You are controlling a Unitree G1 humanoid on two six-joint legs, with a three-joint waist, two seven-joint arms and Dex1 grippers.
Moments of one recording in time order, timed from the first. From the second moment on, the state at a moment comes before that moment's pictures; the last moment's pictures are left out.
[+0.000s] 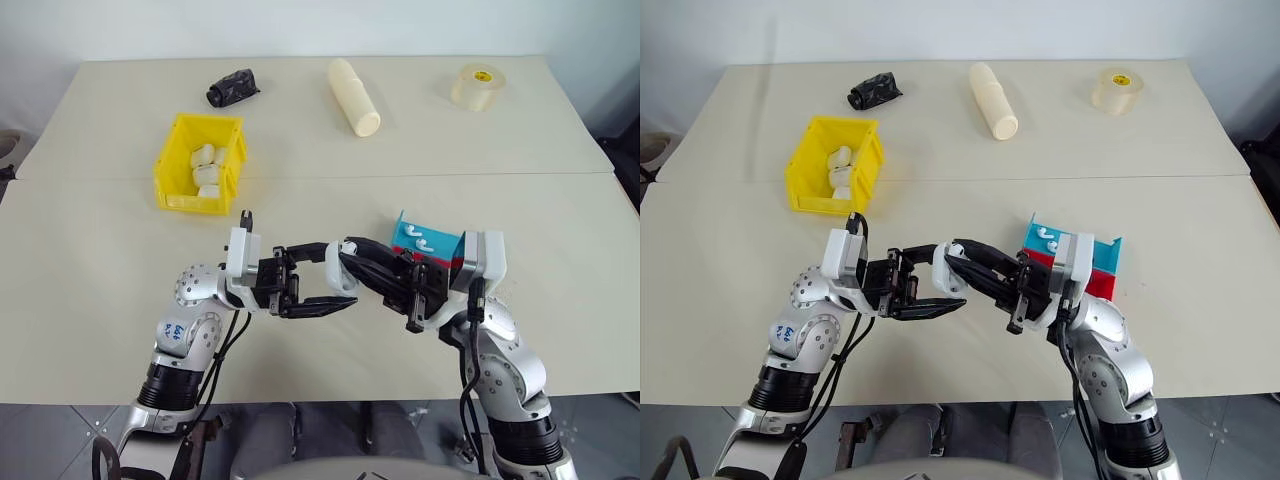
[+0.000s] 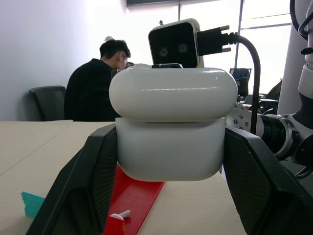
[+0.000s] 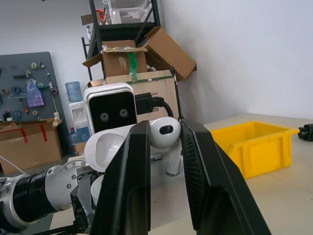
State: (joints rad) left arm -0.34 0.29 -0.09 -0.12 -0.60 0.09 -1.19; right arm -0.13 -0.28 0.09 -0.43 0.72 0.18 0.90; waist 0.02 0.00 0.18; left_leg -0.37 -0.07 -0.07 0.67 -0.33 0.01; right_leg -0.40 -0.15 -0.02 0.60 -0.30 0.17
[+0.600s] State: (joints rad) left arm -0.36 0.28 -0.07 -0.13 -0.60 0.09 -1.19; right arm -0.14 -0.32 0.09 -0.42 0.74 0.22 0.92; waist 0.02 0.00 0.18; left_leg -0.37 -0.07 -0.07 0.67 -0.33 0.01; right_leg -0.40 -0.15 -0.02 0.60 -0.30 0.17
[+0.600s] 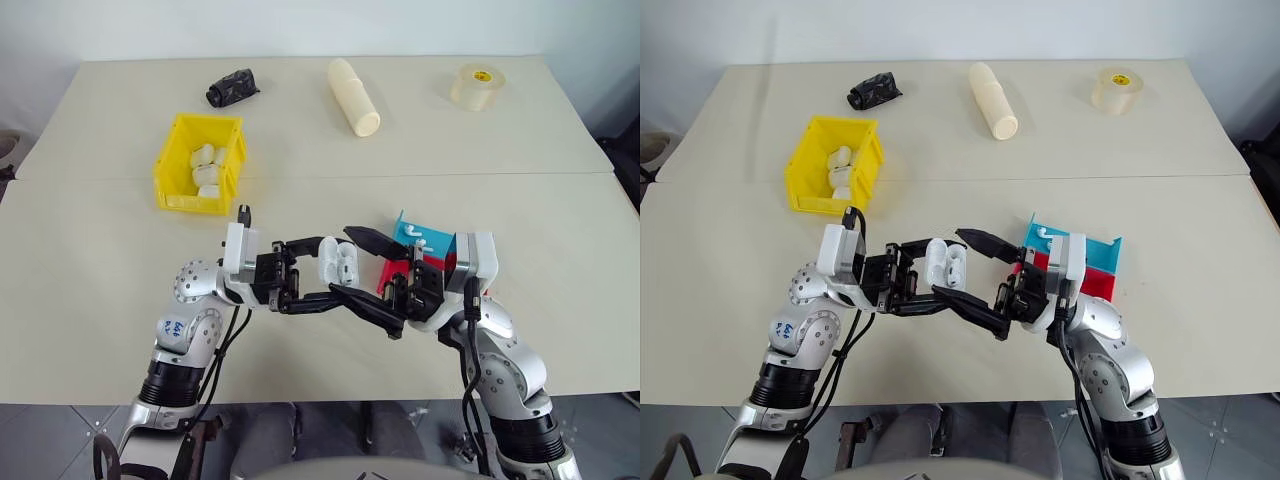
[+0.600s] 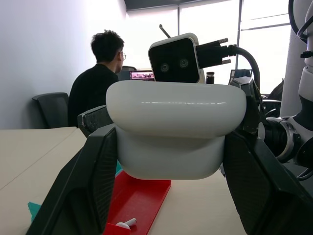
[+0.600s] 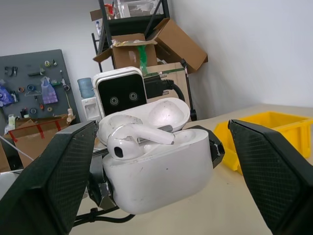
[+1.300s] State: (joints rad) left arm -0.34 0.38 -0.10 -0.15 -0.59 0.13 -1.23; right arm -0.16 -0.66 -0.03 -0.45 0.64 0.23 1.04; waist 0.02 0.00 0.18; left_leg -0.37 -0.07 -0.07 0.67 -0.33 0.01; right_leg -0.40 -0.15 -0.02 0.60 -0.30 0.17
